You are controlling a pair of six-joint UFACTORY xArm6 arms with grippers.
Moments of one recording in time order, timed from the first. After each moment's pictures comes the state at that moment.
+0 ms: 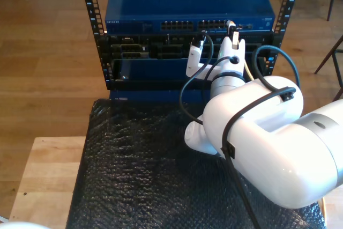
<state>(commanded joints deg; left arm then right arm) 86.7 -27.8 -5.6 -2.2 56.9 -172.8 28.4 42.1 -69.2 39.0 -74.8 -102.2</state>
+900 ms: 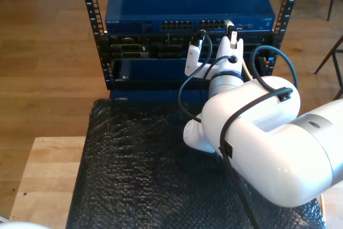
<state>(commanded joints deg) 86.7 -27.8 -5.6 -2.2 56.9 -172.8 28.4 43.9 -71.9 39.0 -74.6 -102.3</state>
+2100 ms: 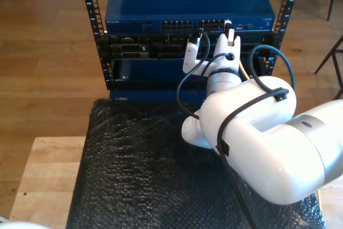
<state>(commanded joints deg) 86.7 -27.8 -5.6 -2.2 56.9 -172.8 27.9 46.1 -75.0 37.8 -73.5 -102.3</state>
